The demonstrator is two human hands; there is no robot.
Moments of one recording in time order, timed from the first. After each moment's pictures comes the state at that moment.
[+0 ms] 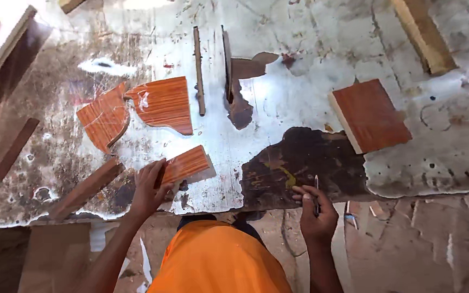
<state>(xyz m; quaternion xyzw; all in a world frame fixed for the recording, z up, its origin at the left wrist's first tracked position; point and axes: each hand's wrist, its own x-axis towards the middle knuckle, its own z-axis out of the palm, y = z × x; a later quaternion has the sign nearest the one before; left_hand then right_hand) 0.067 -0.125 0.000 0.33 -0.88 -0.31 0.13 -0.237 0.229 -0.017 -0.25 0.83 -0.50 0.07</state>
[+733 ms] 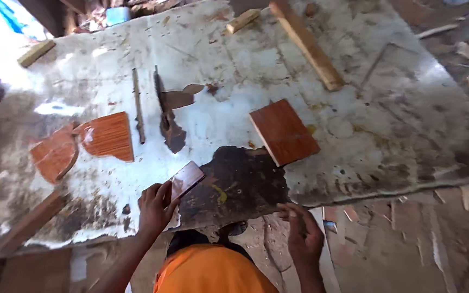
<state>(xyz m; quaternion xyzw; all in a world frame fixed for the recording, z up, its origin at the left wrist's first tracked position) -0.114 0.018 -0.002 0.39 -0.90 -0.17 0.06 -0.354 0.345 0.002 -0.25 0.80 -0.54 0.06</state>
